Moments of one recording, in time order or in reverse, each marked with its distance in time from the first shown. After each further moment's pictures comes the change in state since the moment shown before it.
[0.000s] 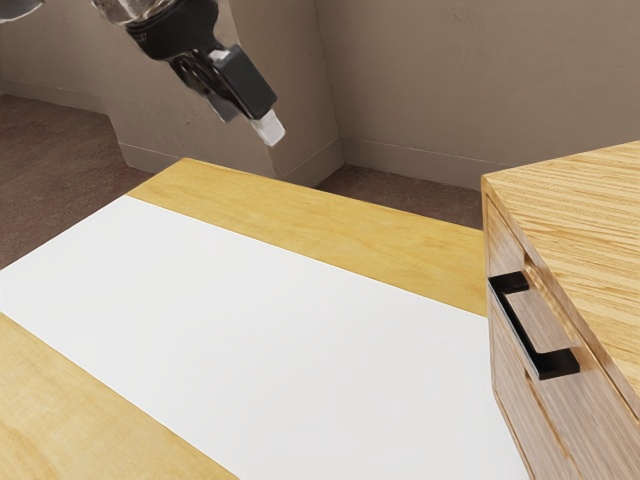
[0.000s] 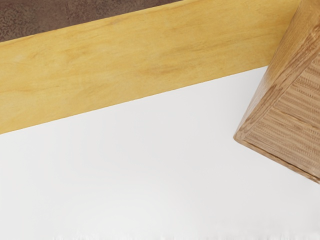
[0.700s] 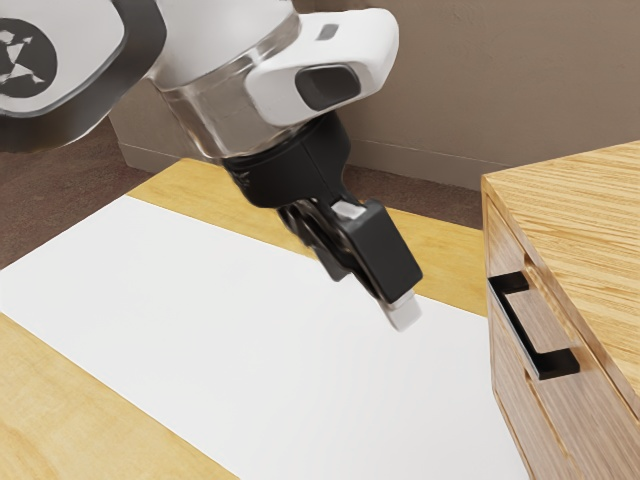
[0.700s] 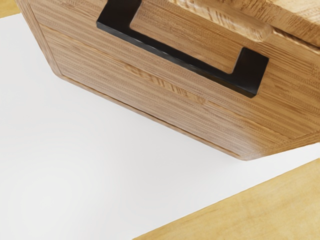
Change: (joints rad) arm 0.142 -0.157 -0.468 -0.254 -0.144 0.062 -0.291
